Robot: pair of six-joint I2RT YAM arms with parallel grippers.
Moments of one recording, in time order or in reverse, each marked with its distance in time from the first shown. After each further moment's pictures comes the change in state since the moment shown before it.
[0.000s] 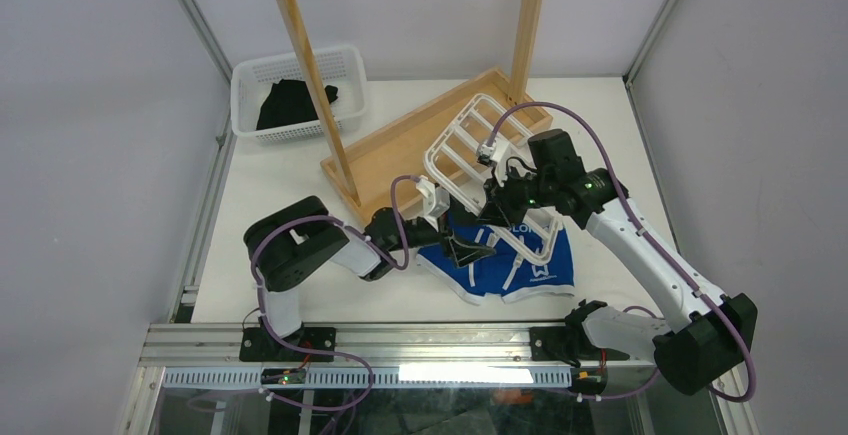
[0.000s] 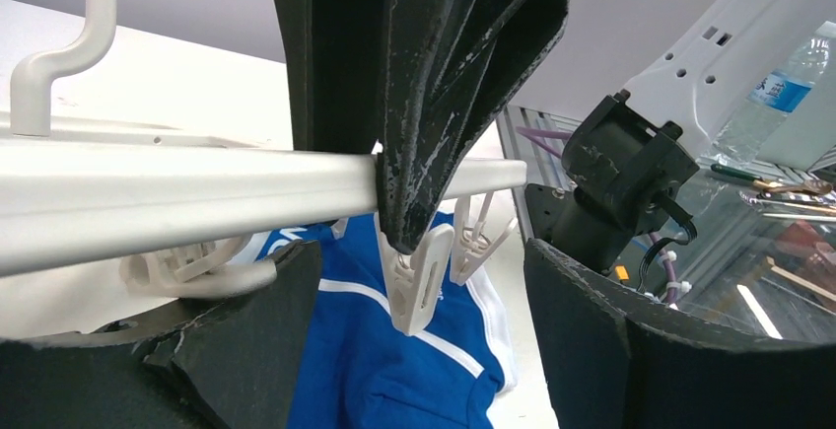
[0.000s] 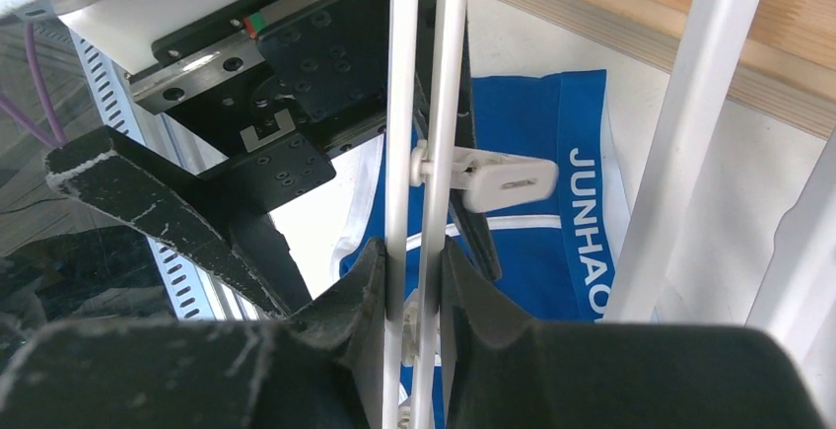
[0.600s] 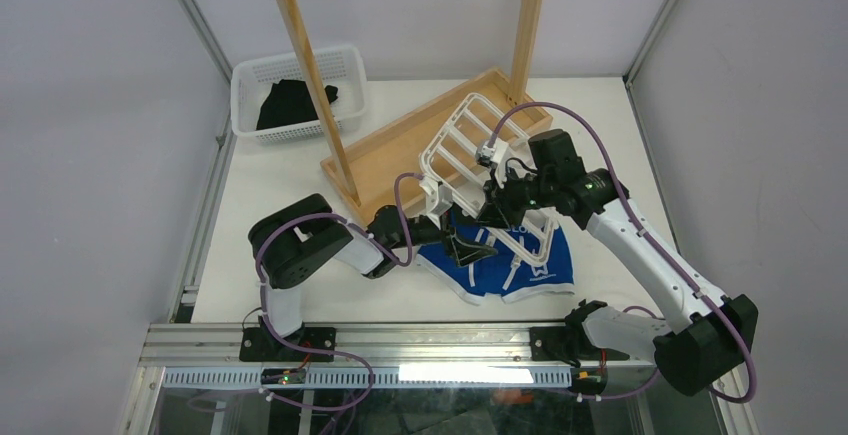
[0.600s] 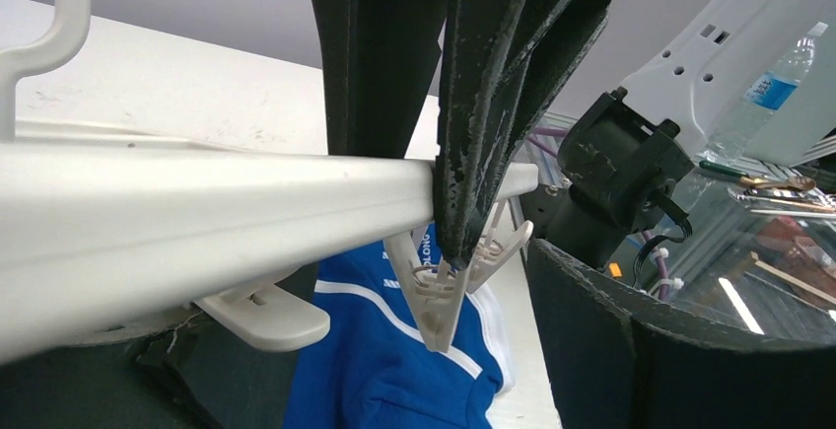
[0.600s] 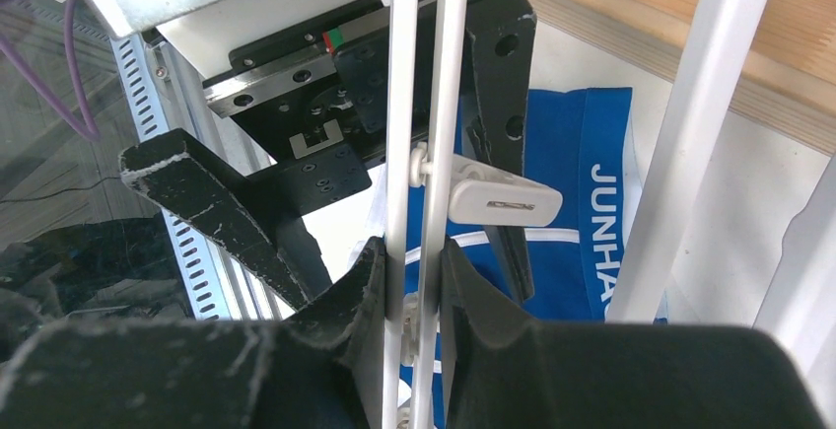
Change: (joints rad) left arm 0.000 0.029 0.031 -0.001 0.029 -0.024; right arm 0.000 -0.003 0.000 -0.001 -0.060 -0.012
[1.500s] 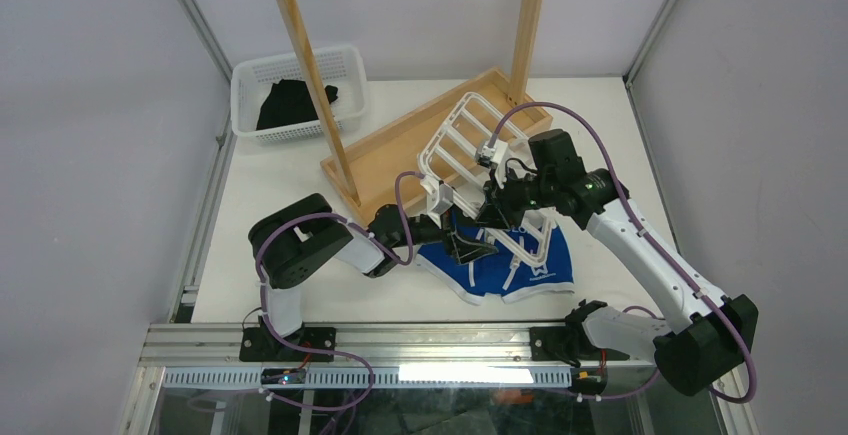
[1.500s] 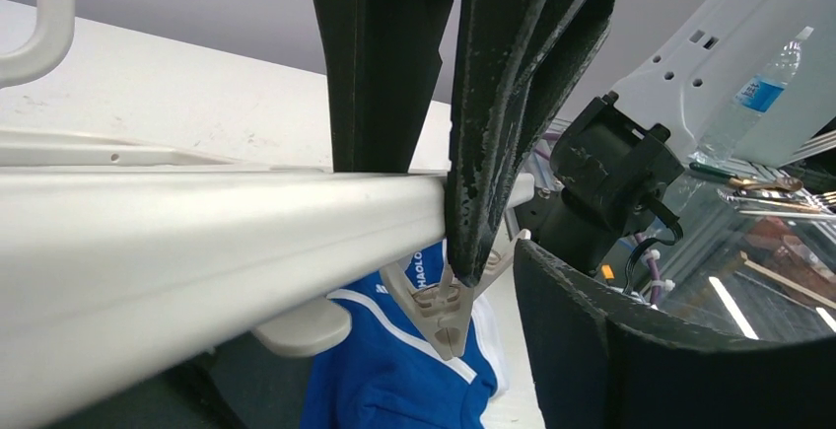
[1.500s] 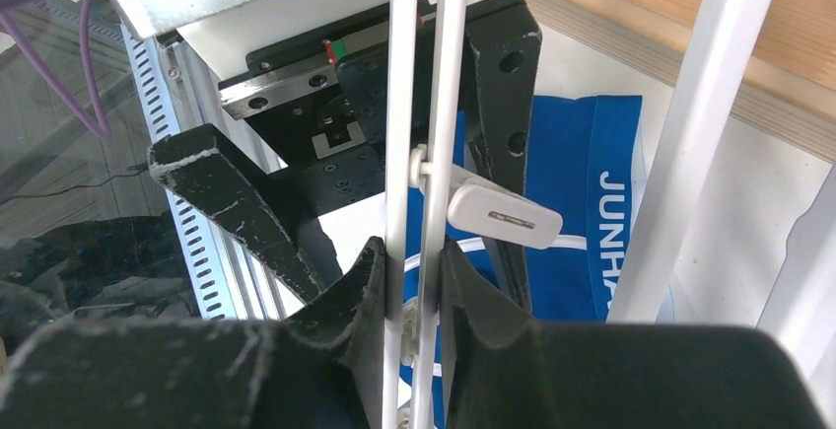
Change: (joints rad) left arm 0.000 0.000 0.011 -0.002 0.015 -0.013; right arm 0.000 0.000 0.000 0.001 -0.023 -0.003
